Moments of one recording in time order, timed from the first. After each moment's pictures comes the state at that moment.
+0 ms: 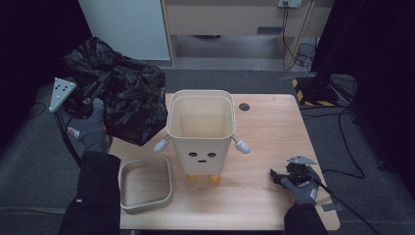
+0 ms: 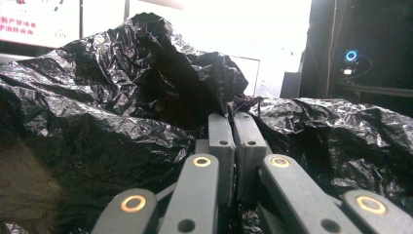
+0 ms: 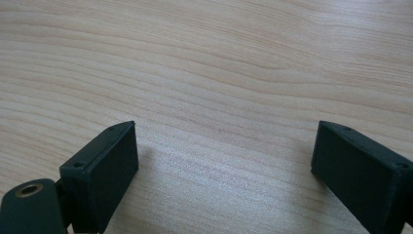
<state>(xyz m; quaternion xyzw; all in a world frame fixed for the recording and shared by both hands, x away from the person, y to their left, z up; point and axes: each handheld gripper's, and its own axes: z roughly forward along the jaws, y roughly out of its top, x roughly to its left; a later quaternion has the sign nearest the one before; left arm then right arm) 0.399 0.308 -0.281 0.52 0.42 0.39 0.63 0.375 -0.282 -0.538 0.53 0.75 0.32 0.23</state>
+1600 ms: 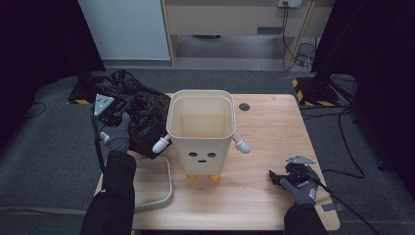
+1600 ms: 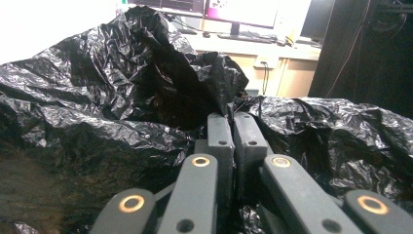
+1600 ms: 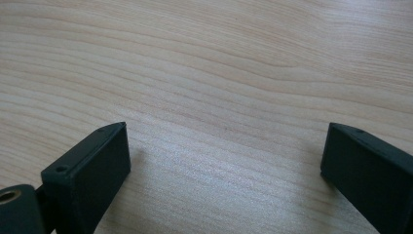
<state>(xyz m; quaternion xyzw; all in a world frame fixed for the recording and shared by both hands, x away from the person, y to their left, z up) 0.454 0.295 -0.380 0.59 0.47 0.35 0.56 0.376 -0.281 -0.538 0.53 0.76 0.32 0.22</state>
